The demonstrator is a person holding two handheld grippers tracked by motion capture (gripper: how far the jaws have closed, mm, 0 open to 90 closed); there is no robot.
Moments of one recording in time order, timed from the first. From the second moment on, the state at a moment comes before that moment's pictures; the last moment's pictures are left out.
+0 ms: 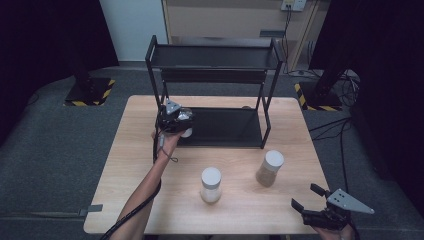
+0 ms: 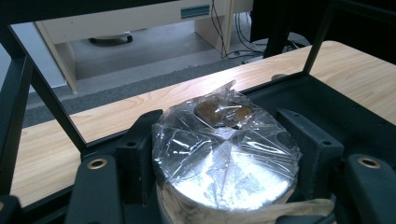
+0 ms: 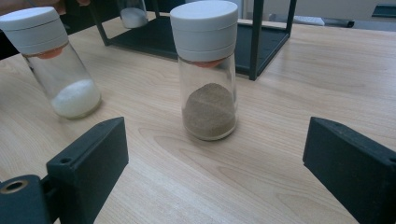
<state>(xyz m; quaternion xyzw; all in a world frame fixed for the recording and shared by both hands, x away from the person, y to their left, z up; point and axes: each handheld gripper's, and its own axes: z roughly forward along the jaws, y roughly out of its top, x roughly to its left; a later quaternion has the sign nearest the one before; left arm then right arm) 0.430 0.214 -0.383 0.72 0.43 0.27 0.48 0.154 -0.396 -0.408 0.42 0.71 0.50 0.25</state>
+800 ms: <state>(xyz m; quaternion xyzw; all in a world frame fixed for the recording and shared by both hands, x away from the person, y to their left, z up) 0.443 0.209 -0.407 0.71 0.45 0.26 0.48 0.154 -0.397 -0.408 0.42 0.71 0.50 0.25</state>
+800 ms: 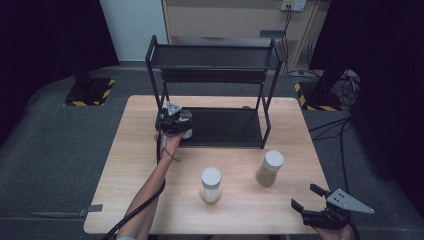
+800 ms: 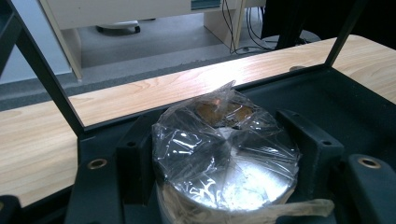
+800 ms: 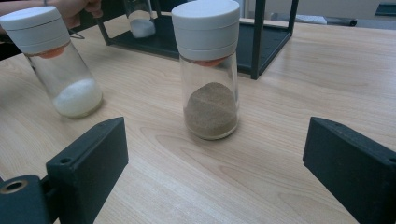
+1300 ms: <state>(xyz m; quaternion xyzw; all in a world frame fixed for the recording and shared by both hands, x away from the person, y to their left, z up) 0.441 0.208 -0.418 0.70 0.45 0.27 0.48 0.154 -0.397 -0.408 0.42 0.72 0.51 0.25</state>
